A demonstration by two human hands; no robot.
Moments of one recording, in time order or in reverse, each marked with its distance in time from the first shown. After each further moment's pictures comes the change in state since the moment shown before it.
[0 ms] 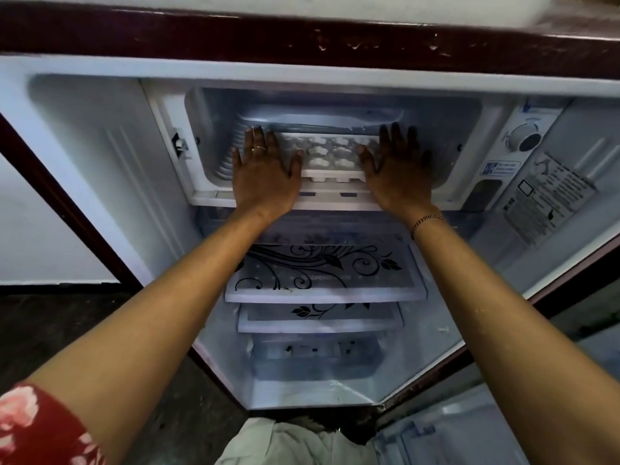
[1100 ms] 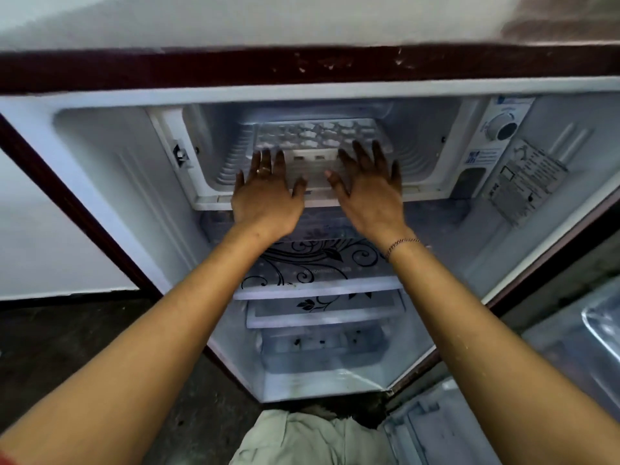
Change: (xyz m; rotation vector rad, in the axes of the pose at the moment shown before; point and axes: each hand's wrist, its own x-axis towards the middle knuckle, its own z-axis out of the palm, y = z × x) left_hand -0.038 0.007 -0.023 0.049 -0.140 0.069; right_hand -0.048 -0.031 0.001 -0.017 -0.005 -0.089
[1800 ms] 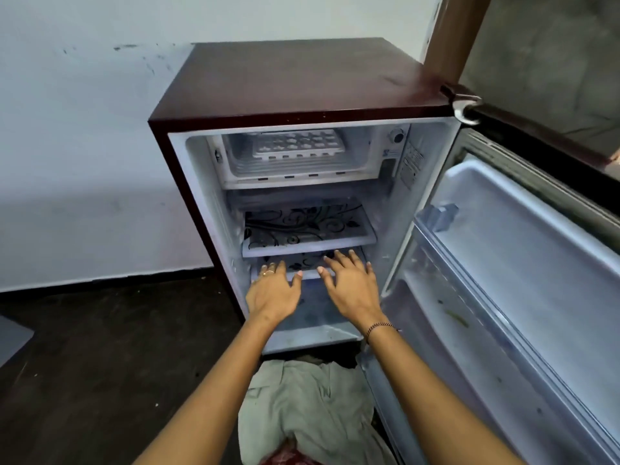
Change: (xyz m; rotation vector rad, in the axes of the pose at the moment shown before) left_hand -0.265 0.013 -0.032 -0.220 -0.351 -0.130; right_hand -0.272 -0.040 -0.075 0.141 -0.310 0.165
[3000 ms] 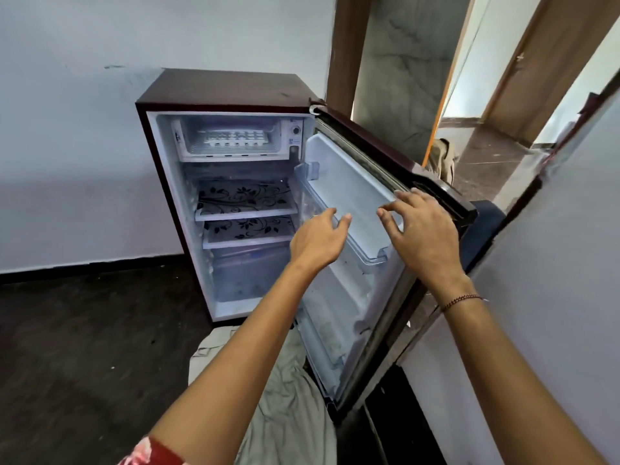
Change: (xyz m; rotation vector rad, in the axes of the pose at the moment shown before) left_hand -0.364 0.221 0.000 -0.344 0.118 0.341; right_hand -0.386 0.138 -0.236 -0.236 0.659 -0.117
